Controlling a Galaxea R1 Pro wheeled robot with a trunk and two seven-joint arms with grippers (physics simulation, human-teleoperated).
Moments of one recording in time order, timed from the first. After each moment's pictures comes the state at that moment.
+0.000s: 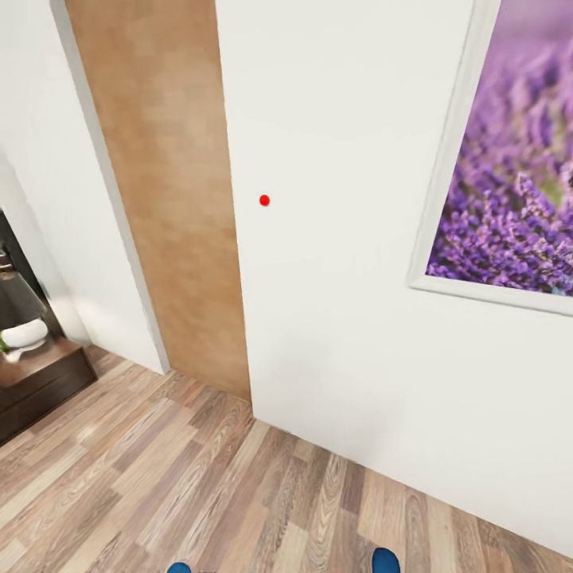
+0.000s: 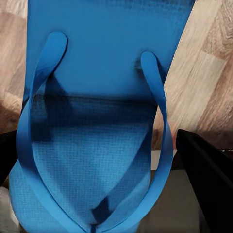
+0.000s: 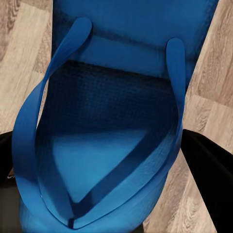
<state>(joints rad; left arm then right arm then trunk) -0.36 0.02 0.16 -0.04 -0.19 -0.05 0.00 -0.37 0.09 0.19 -0.06 -0.22 -0.06 -0.26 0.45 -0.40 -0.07</state>
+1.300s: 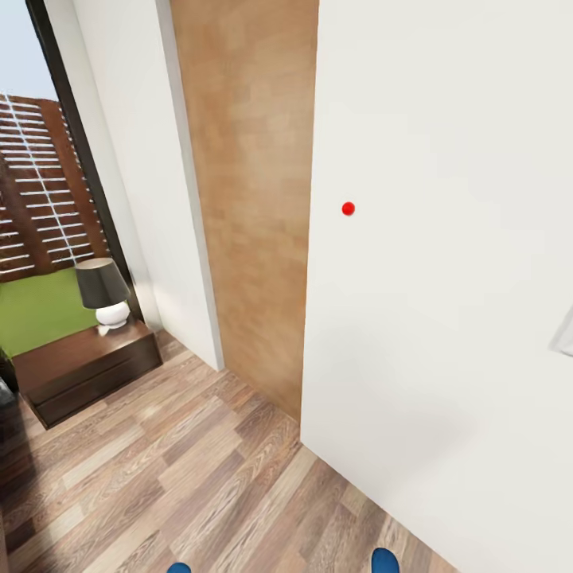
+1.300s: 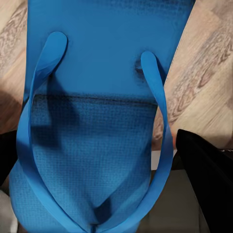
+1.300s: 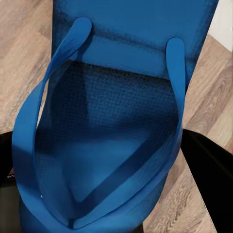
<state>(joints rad) -0.36 0.02 0.15 -0.04 -0.19 -0.05 0.00 -0.37 0.10 0.19 -0.06 -0.22 -0.06 -0.26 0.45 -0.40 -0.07</state>
